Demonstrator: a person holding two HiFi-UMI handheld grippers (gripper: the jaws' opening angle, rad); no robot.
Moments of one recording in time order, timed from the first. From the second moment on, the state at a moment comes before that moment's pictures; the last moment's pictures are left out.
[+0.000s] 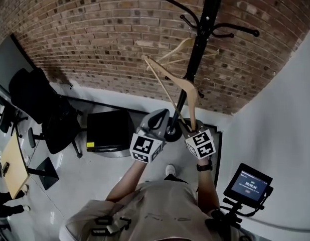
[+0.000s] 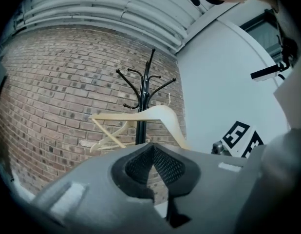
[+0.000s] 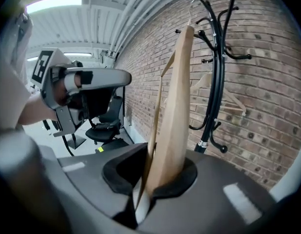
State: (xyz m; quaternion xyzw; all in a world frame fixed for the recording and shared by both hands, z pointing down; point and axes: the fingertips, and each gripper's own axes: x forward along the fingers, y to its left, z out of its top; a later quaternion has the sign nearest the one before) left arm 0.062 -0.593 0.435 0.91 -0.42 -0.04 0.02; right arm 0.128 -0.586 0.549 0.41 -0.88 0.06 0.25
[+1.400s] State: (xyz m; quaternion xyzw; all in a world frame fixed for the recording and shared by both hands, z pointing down) left arm 0.044 -0.637 0.459 0.87 -0.49 -0.01 0.04; right arm 0.207 -0.711 0.430 0.24 -0.95 0.07 0.20
